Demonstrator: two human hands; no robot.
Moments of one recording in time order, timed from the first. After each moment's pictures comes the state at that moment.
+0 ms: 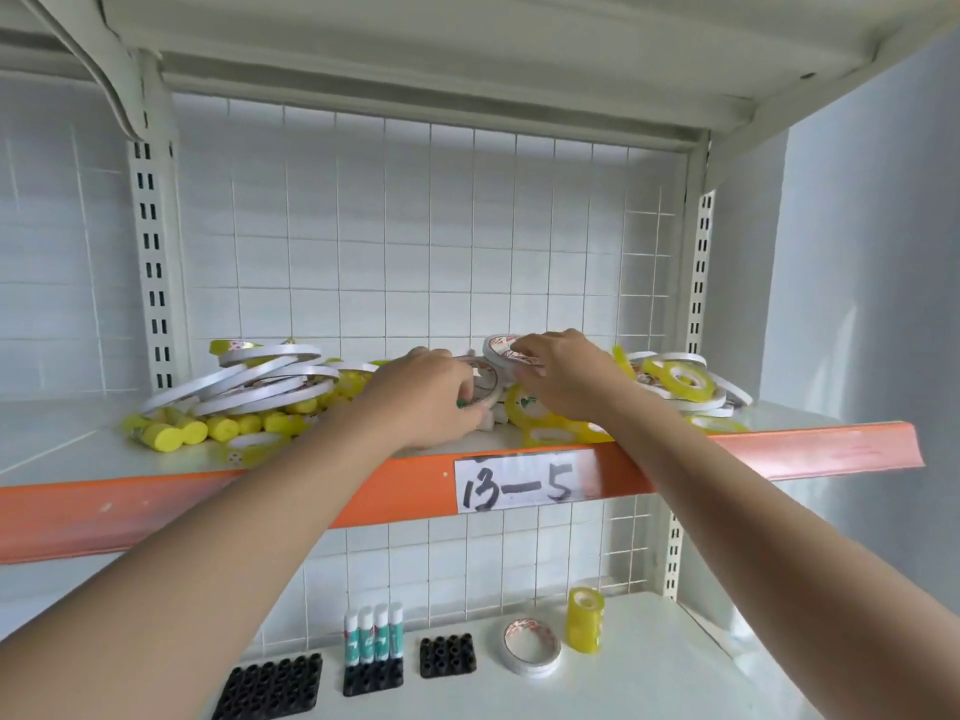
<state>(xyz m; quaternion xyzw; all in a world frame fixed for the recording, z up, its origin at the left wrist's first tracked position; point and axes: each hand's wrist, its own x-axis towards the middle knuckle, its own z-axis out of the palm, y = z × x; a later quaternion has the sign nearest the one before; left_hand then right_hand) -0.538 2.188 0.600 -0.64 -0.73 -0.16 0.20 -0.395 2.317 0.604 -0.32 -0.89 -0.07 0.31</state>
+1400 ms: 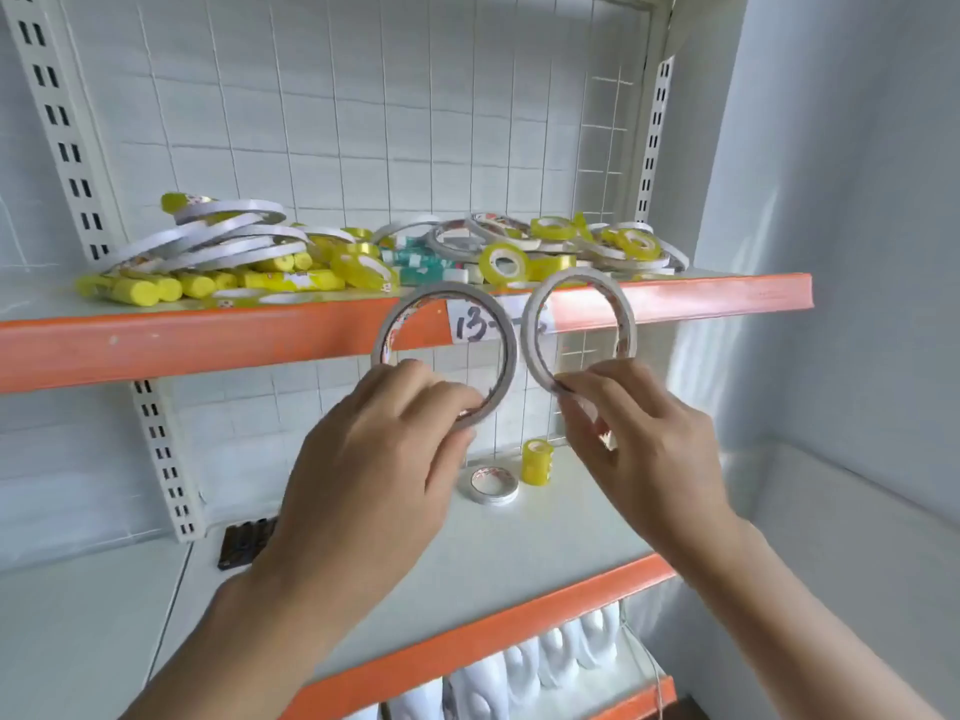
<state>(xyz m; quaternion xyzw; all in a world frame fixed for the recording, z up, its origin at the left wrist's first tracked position) -0.485 2.033 0.482 -0.69 -0.51 -0.41 0.31 -0.300 2.152 0.462 -0.21 -0.77 -0.23 0.56</state>
